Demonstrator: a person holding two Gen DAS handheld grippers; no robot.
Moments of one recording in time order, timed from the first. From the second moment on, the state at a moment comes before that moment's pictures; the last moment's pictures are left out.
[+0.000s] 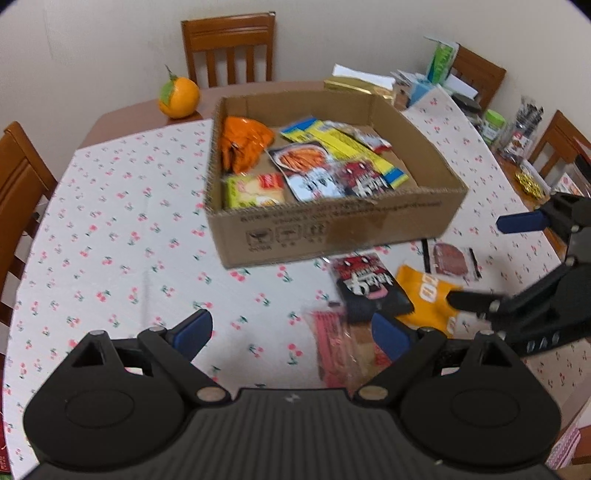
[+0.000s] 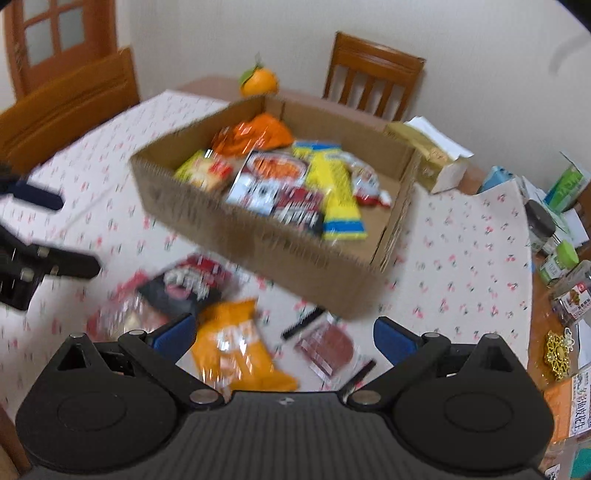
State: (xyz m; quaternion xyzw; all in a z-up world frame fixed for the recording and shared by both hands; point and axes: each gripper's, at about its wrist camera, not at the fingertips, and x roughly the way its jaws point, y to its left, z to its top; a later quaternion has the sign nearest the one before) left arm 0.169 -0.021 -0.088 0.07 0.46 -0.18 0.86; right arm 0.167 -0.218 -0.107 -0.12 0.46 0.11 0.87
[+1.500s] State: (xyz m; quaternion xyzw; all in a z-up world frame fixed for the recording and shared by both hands) left arm 0.149 -0.021 -0.141 0.08 0.51 -0.12 0.85; right arm 0.186 -0.200 -0.160 -0.15 0.50 0.23 0.82
